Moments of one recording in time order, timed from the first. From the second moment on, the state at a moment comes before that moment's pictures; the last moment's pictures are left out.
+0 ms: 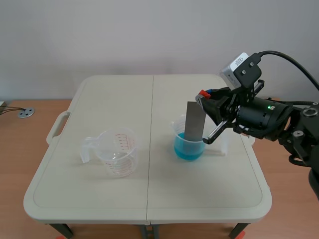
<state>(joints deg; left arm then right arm) 71.8 -30.0 -17.5 109.2 -5.4 -21.4 -17.2 3.7 10.5 3.3 74.6 -20.4 45.1 21.0</state>
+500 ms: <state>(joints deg) 71.8 -30.0 -17.5 109.2 -5.4 -21.4 -17.0 3.7 10.5 3.3 73.9 -21.8 44.9 22.2</state>
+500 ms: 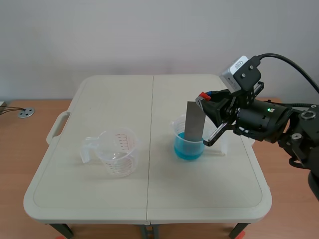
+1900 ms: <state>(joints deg) 71.8 -30.0 -17.5 109.2 -5.4 -21.4 -17.0 3.9 10.5 2.0 73.9 -22.8 44.6 22.6</state>
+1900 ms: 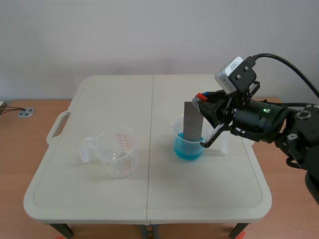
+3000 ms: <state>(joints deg) 71.6 -30.0 -17.5 114.2 -5.4 -21.5 -16.9 3.5 11.5 3.3 76.8 -24.8 45.4 24.9</state>
